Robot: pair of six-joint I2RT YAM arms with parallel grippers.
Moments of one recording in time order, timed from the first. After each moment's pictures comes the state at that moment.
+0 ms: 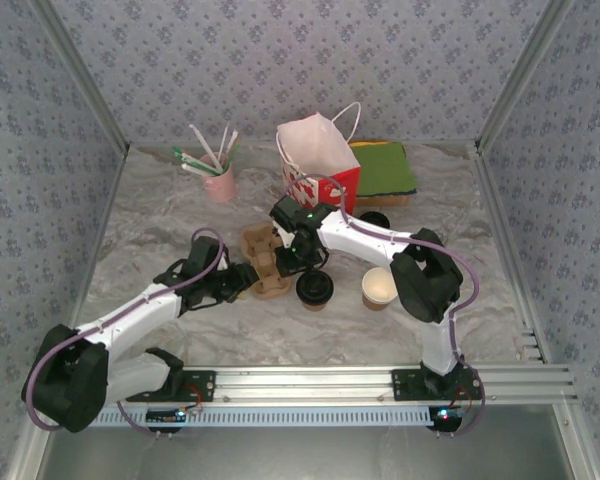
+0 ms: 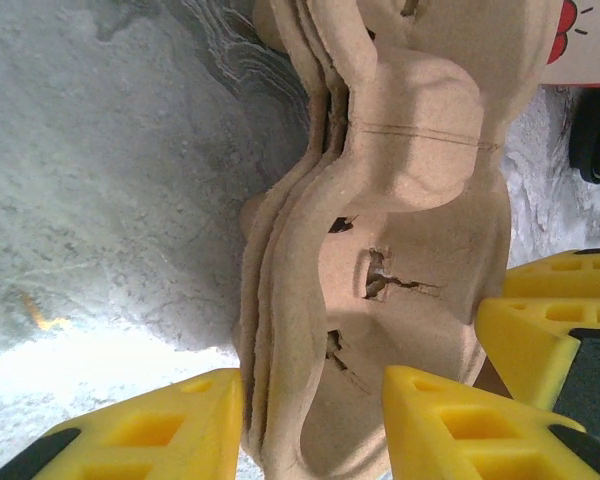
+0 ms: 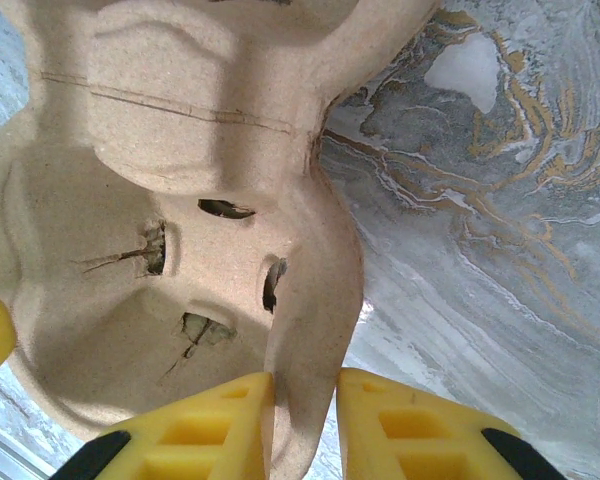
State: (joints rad) left arm -0.50 1.13 0.51 -0.27 0.31 -1.05; right arm 0.83 1.96 1.53 -0.86 -0.23 0.40
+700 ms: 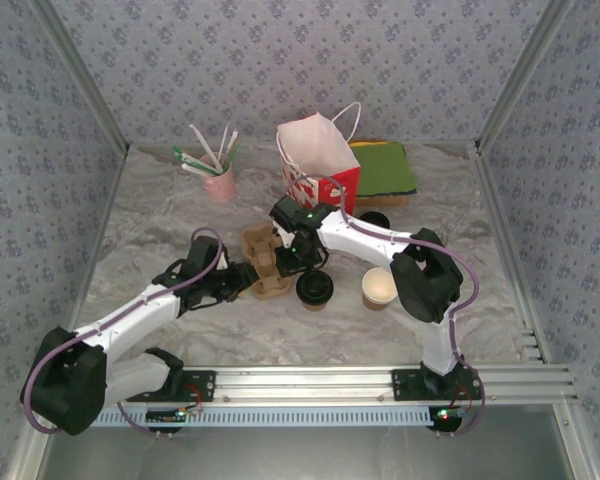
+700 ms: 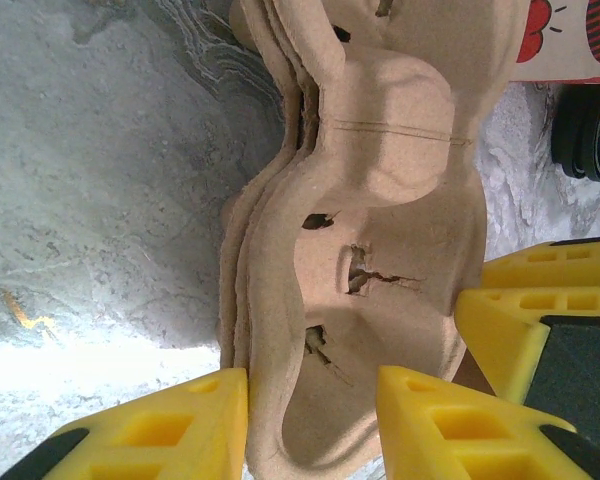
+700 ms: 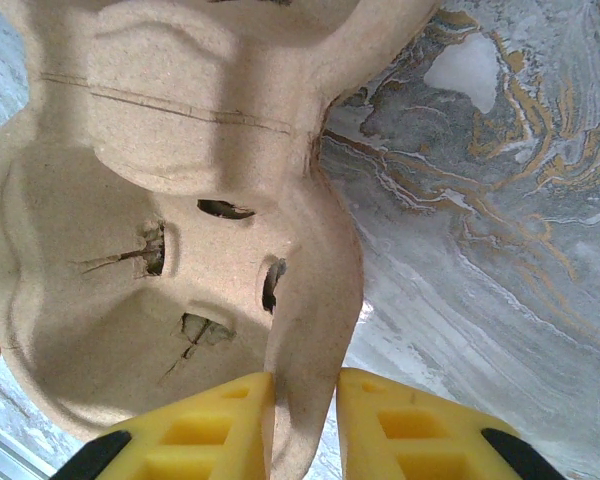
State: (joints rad) left arm -0.50 1.12 0.52 -0.26 0.33 -1.04; right arm 0.83 1.96 1.53 -0.86 -0.23 0.40
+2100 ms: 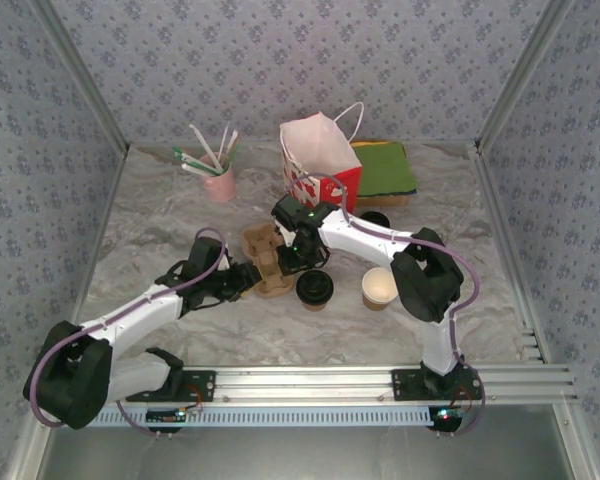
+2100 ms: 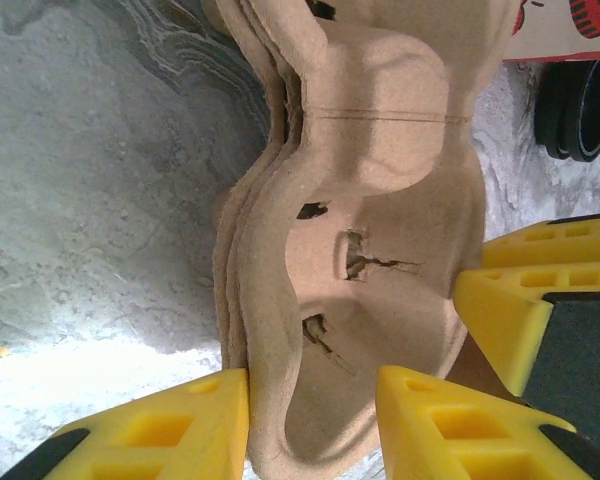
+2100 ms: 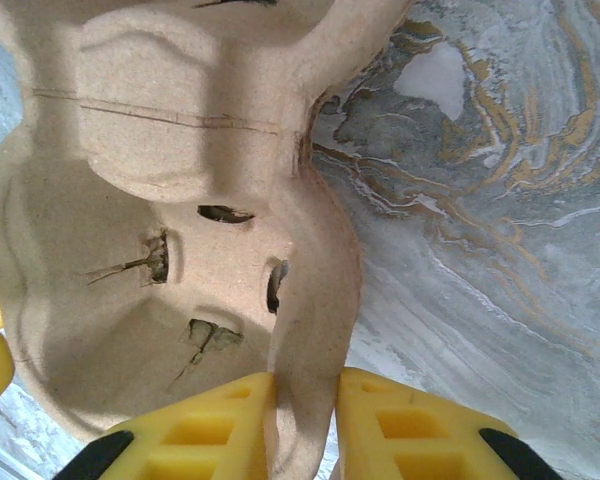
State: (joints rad) left arm -0.49 1.15 0.49 -0.17 0.37 -1.02; right arm 0.82 1.96 1.53 -0.87 -0.21 0.40
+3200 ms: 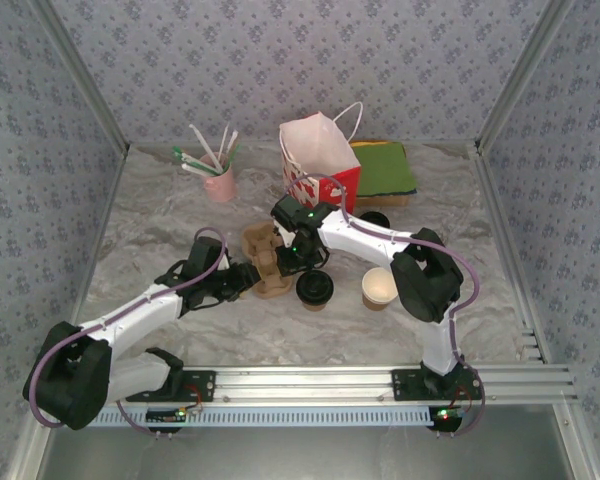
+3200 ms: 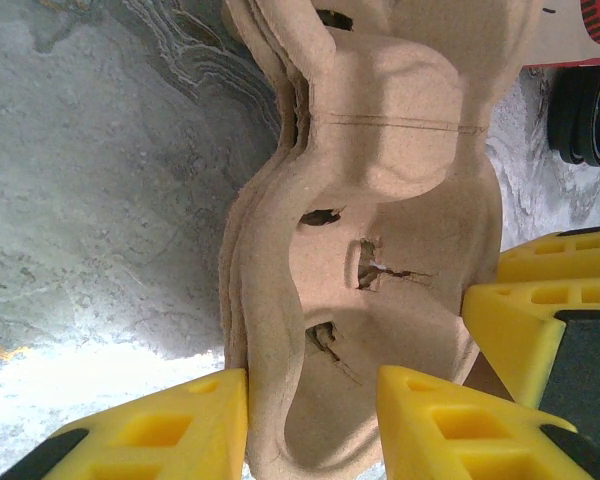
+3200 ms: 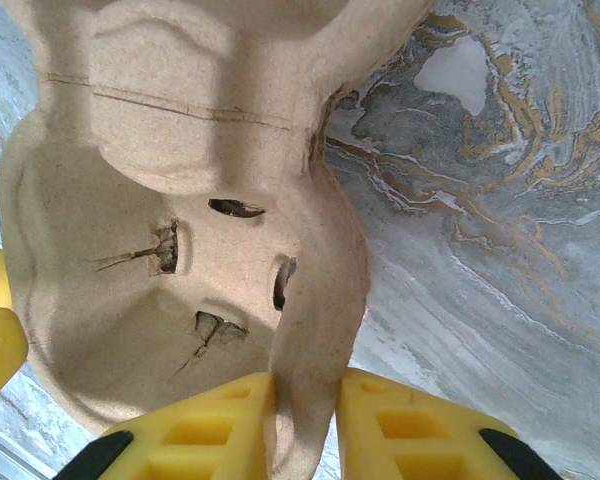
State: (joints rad) left arm -0.49 1.15 0.49 -0.19 0.35 -1.00; right arm 0.83 1.96 1.53 -0.86 -0.23 0.40
